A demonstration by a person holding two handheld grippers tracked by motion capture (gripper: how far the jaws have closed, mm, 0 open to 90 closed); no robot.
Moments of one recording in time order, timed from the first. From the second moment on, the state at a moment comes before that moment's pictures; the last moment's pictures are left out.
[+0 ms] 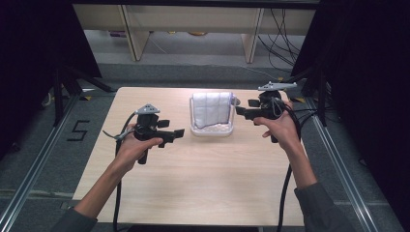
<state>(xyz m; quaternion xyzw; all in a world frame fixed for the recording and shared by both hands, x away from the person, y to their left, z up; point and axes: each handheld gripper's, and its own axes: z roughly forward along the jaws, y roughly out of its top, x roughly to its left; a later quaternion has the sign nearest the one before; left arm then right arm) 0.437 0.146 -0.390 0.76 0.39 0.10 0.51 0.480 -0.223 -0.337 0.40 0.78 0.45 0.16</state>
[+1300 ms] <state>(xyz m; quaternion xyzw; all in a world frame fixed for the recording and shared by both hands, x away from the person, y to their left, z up) 0.390 0.147 -0.443 0.78 0.38 0.09 0.48 0.430 -0.228 -0.400 0.41 0.79 0.45 0.12</state>
